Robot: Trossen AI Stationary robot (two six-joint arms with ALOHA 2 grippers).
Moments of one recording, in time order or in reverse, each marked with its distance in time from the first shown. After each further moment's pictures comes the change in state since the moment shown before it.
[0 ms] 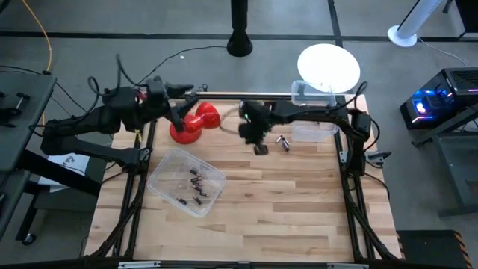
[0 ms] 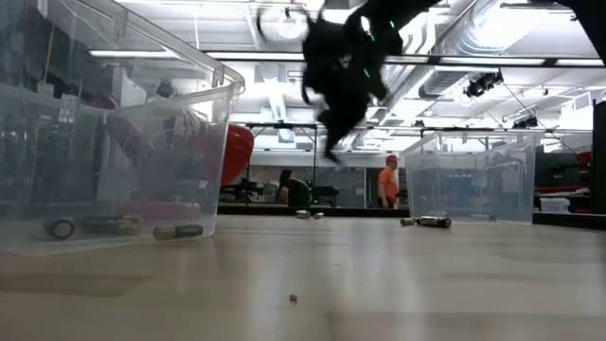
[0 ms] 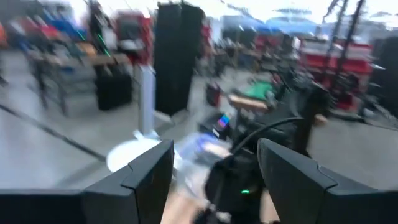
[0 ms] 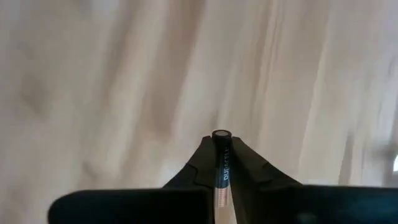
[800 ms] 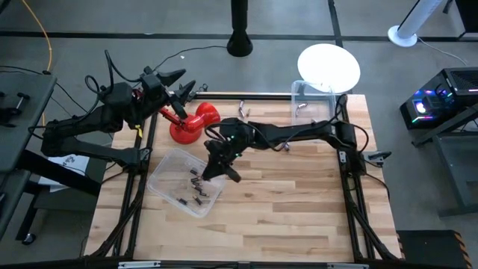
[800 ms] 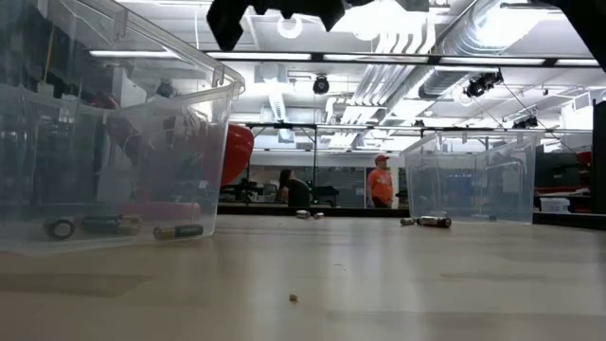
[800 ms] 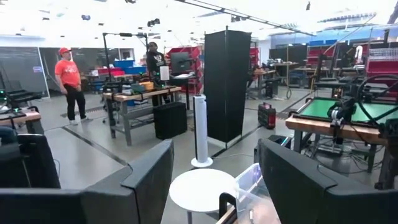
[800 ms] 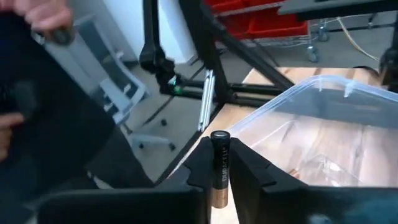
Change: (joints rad) left arm 0.045 0.013 0.000 0.135 -0.159 0.191; right arm 0.239 0.156 0.212 0.746 -0.509 0.569
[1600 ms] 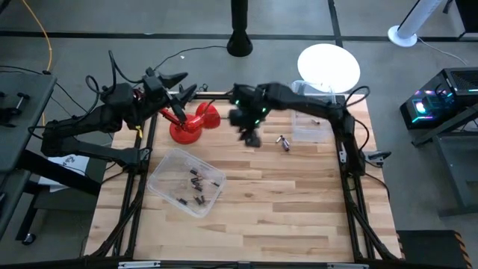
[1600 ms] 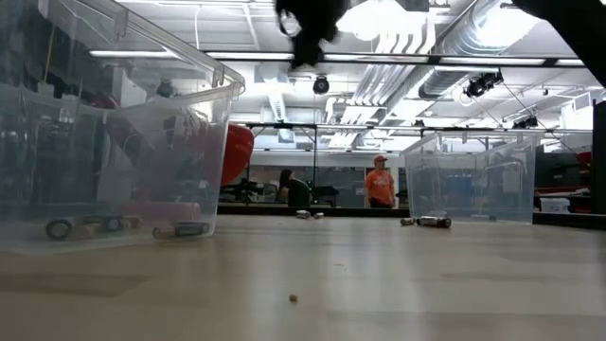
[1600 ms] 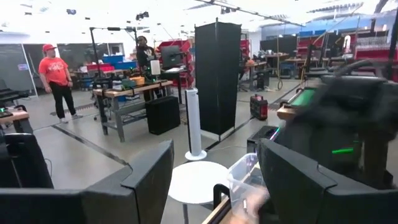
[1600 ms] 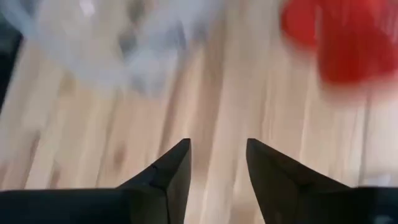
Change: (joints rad) left arm -0.001 -0.005 0.000 -0.050 0.038 -0.003; right arm -0.202 0.006 0.452 -1.216 0.451 -0.423
